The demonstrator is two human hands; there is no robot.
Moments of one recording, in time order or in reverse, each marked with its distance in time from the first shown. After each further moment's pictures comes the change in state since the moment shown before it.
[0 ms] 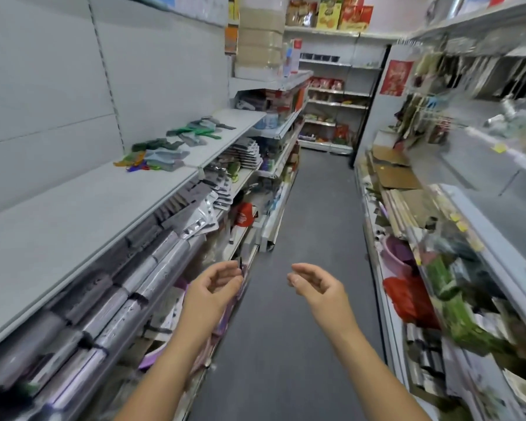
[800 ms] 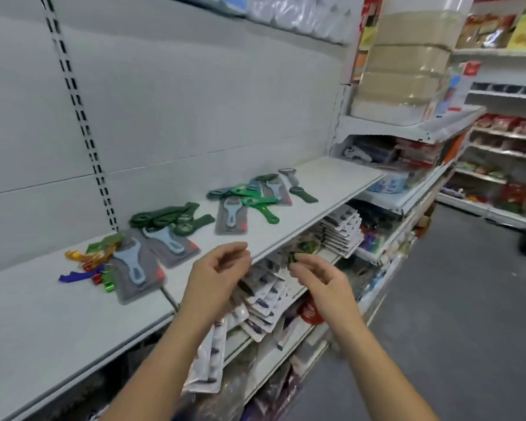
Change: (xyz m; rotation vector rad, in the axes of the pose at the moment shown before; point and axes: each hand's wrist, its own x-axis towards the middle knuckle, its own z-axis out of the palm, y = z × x) left_hand 0.530 0.006 0.034 0.121 0.516 0.058; right_hand 0.613 0.005 0.133 -0.013 -0.543 -0.070
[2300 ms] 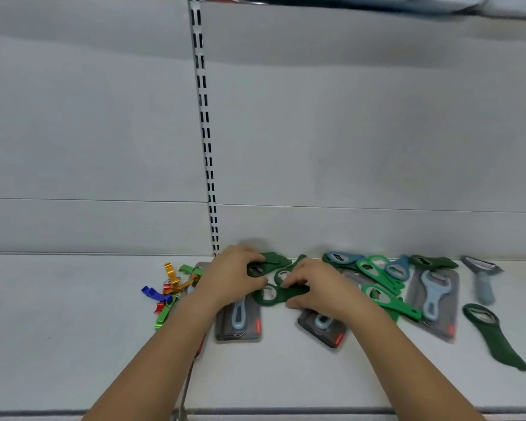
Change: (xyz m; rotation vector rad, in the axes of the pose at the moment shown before) left_hand 0.168 -0.020 -0.098 1.099 0.323 -0.150; right_hand 0.271 -0.037 0.167 -0.860 -1.071 -0.665
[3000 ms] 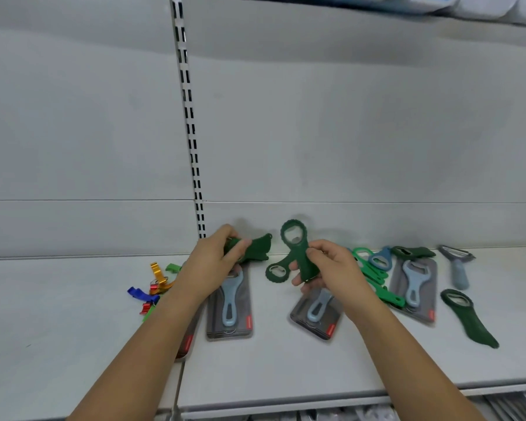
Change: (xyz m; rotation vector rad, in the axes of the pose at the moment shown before) left_hand -0.011 0.001 -0.018 -0.413 0.161 -0.036; right_hand -0.026 -0.002 -0.008 1.112 0.361 0.224
